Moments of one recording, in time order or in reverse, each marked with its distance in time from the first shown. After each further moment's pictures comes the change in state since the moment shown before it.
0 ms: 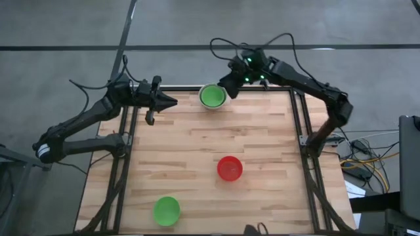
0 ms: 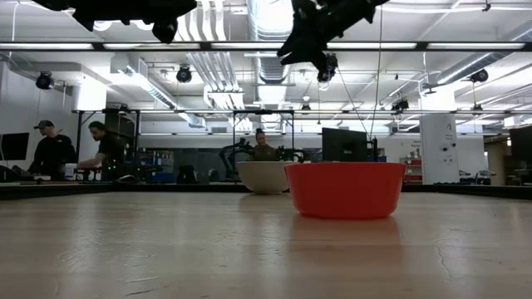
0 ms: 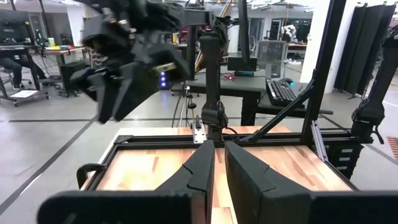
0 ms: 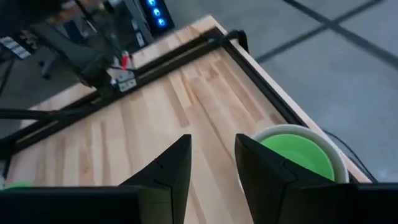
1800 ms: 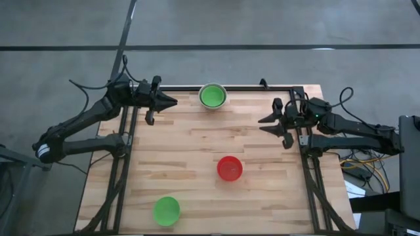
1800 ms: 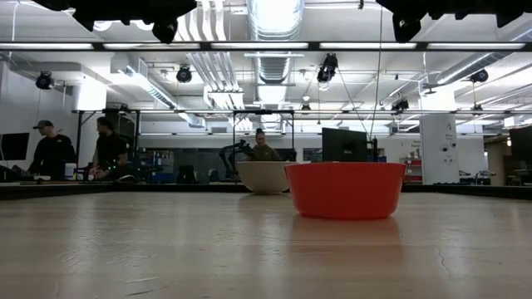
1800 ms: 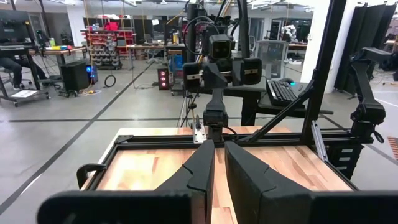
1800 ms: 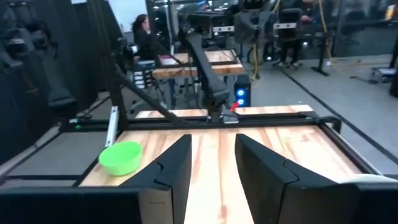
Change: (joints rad) left arm 0.000 0.000 0.000 0.000 0.000 0.000; right arm 0.298 -0.988 -1.015 0.553 -0.032 -0.082
